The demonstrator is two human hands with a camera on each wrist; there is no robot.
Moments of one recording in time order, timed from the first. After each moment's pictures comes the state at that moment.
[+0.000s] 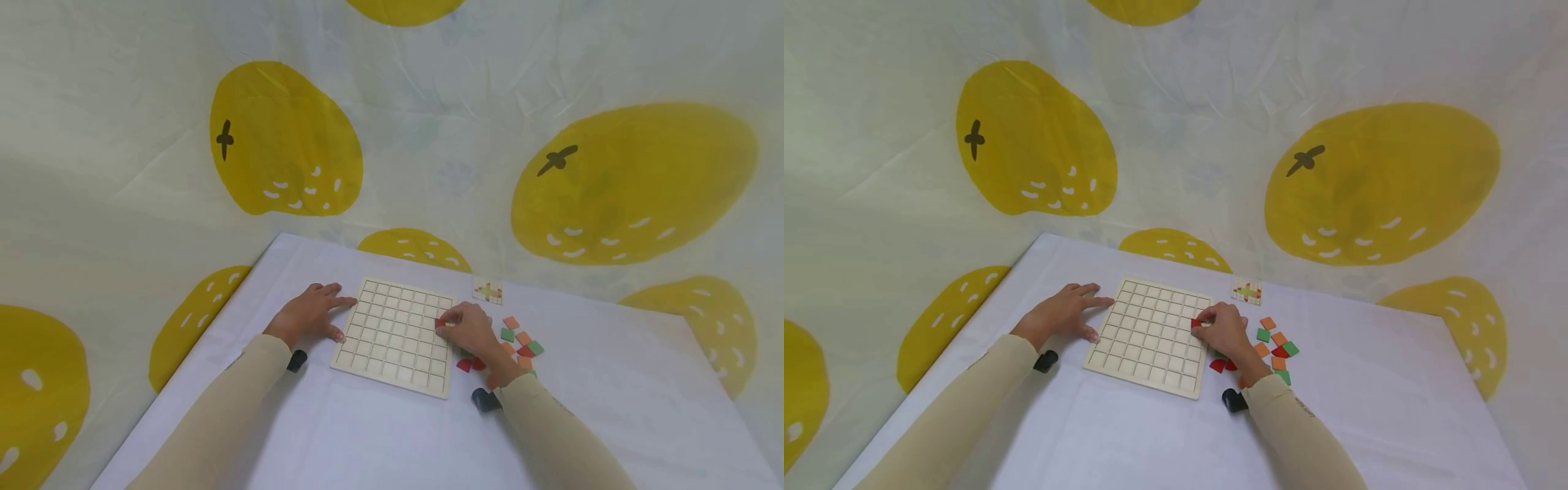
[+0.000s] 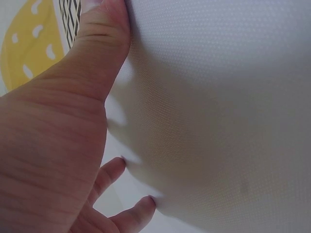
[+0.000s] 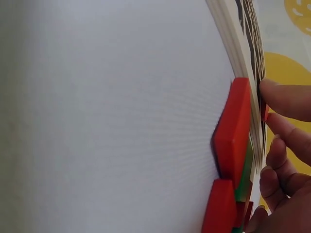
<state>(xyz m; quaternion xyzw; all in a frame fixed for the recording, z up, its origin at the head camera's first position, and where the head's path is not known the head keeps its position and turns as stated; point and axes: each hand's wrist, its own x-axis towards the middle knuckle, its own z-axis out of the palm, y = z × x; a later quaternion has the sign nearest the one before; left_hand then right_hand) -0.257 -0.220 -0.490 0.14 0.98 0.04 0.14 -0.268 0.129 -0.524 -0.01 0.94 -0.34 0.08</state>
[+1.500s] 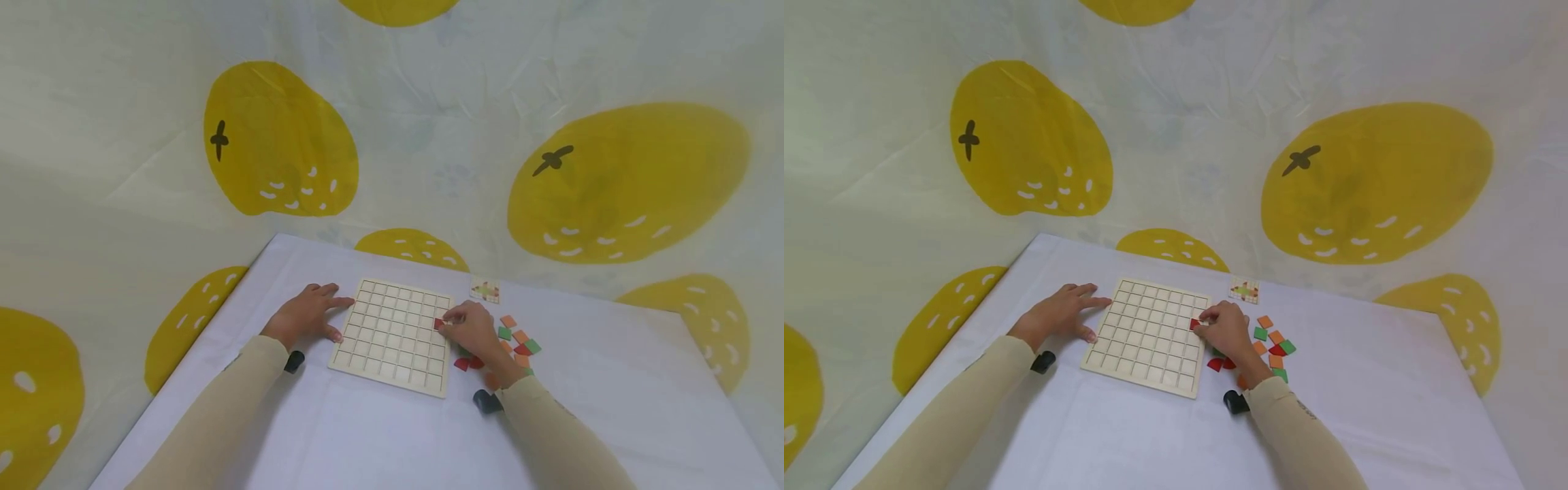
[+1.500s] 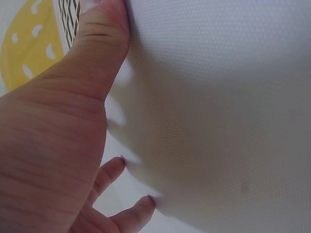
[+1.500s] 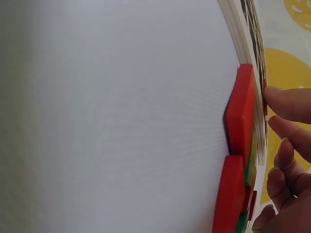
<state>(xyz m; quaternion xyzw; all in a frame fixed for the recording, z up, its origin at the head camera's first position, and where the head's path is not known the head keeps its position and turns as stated) -0.260 -0.223 -0.493 0.15 0.98 0.04 0.14 -0.262 0.136 -0.519 -0.01 0.94 -0.35 0.06</state>
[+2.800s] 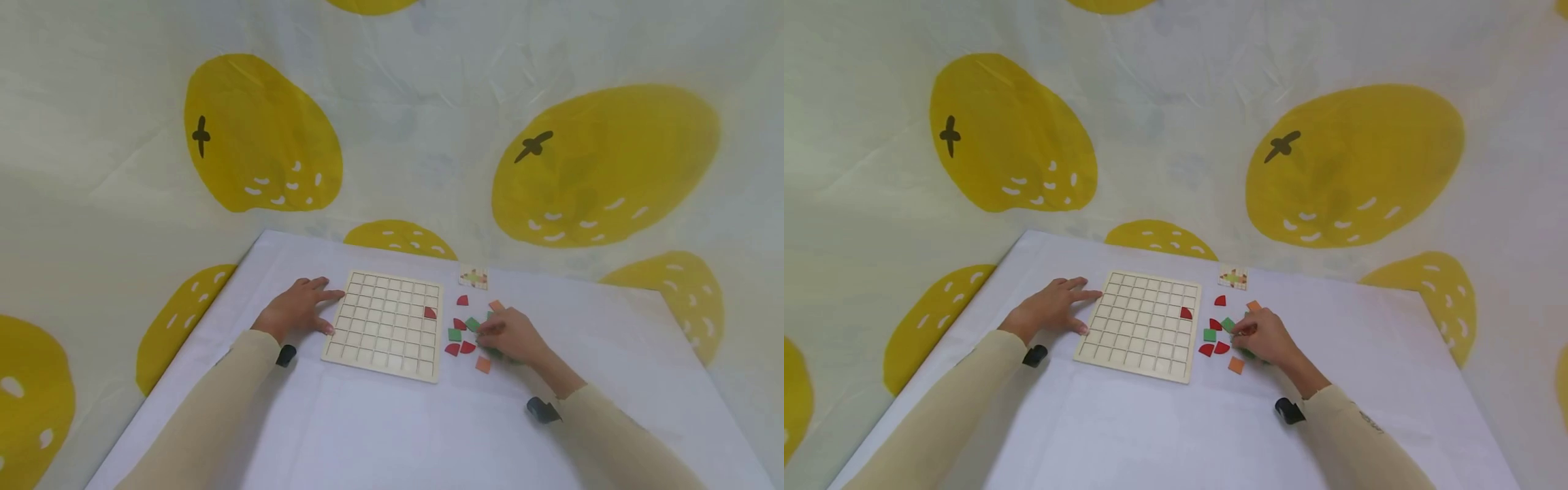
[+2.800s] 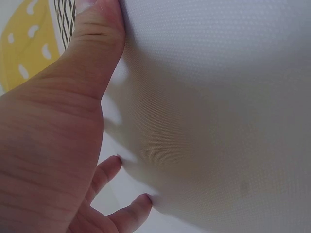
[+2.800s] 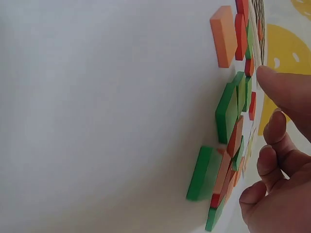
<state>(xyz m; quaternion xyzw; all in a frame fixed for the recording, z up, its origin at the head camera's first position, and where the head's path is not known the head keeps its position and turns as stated) -0.263 -0.225 -0.493 0.15 0.98 0.05 0.15 -0.225 0.229 -0.498 -0.10 0.95 -0.29 0.09</state>
